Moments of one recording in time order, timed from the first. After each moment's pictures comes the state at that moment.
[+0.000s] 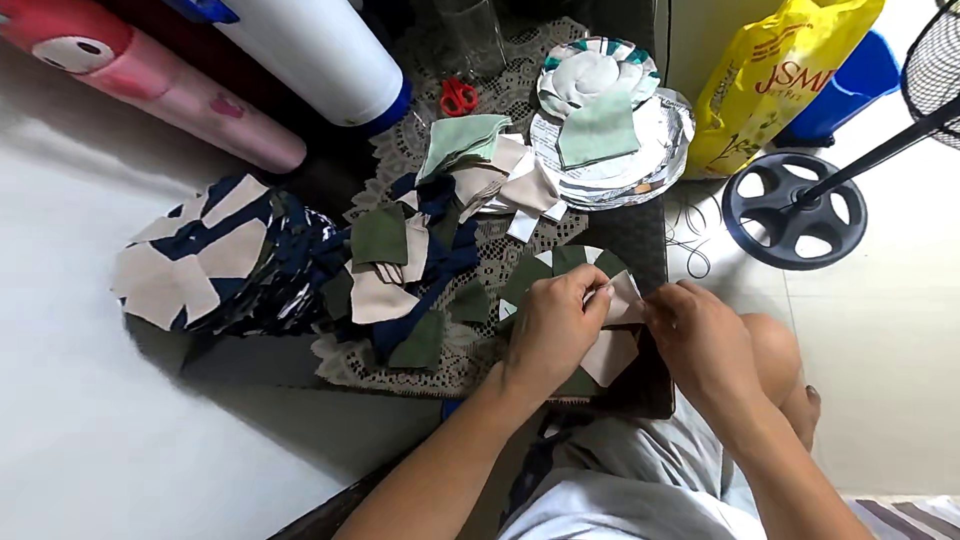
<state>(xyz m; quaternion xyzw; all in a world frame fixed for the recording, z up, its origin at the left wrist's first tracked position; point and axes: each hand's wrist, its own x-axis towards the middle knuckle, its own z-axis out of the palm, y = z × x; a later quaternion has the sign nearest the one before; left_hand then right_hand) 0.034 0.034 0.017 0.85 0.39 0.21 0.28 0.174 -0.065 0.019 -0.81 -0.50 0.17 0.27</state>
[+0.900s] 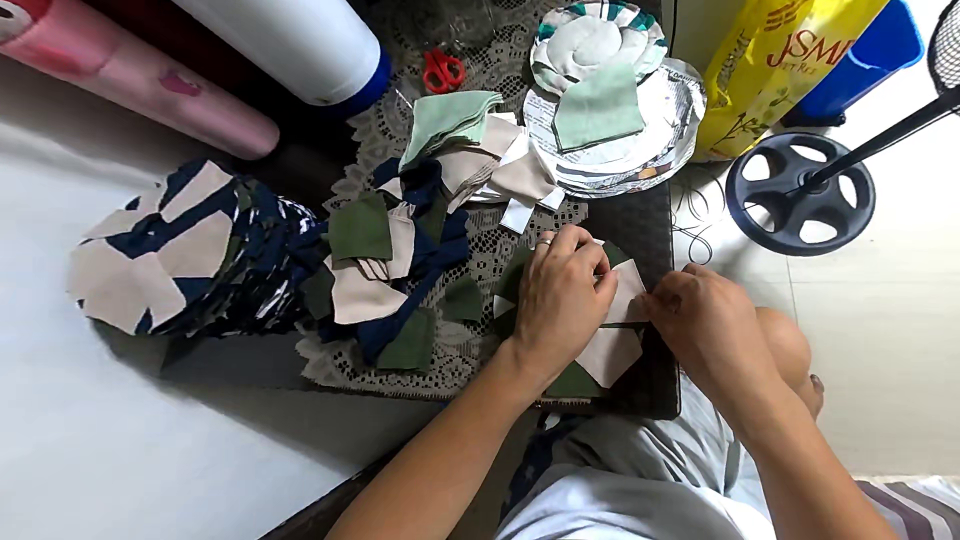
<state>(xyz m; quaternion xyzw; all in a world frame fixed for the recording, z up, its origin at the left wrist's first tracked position) 0.051 0.051 0.005 0.89 0.37 0.19 0.18 0.184 -0.054 0.016 -0.81 -0.50 0.19 0.25</state>
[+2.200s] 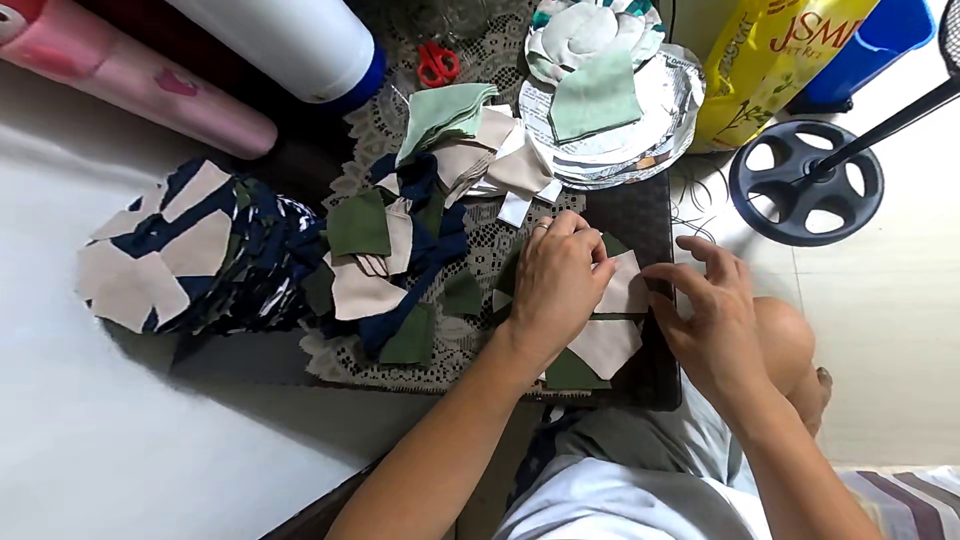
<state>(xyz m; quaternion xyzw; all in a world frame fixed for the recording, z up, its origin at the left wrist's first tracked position) 0.055 0.059 0.017 0.90 0.38 0.14 0.19 0.186 -0.070 -0.021 -0.75 -0.53 0.08 0.38</state>
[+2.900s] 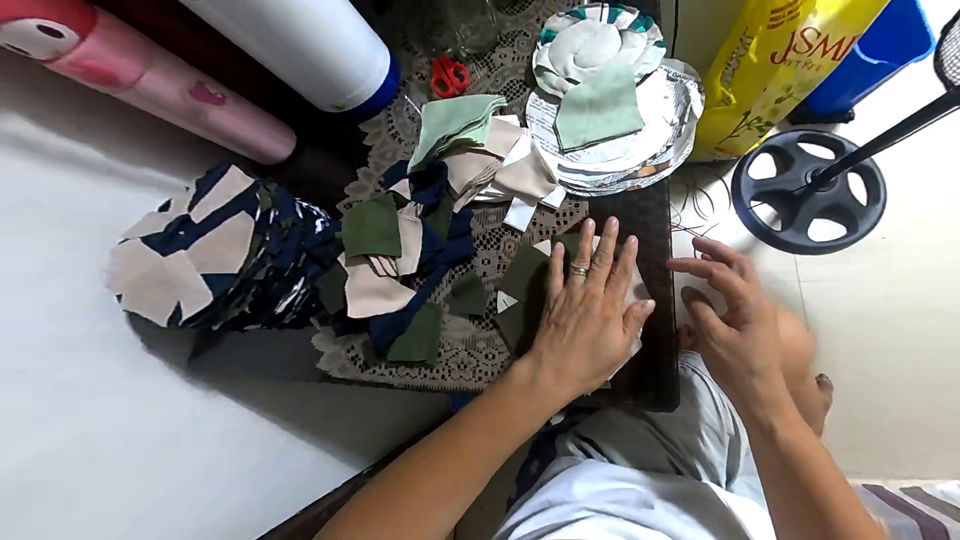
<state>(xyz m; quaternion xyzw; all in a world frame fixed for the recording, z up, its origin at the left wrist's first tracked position) 0.046 0.021 -0.006 0.94 0.30 0.09 0.11 0.198 -0.080 -0.020 -0.72 -0.42 0.21 0.52</state>
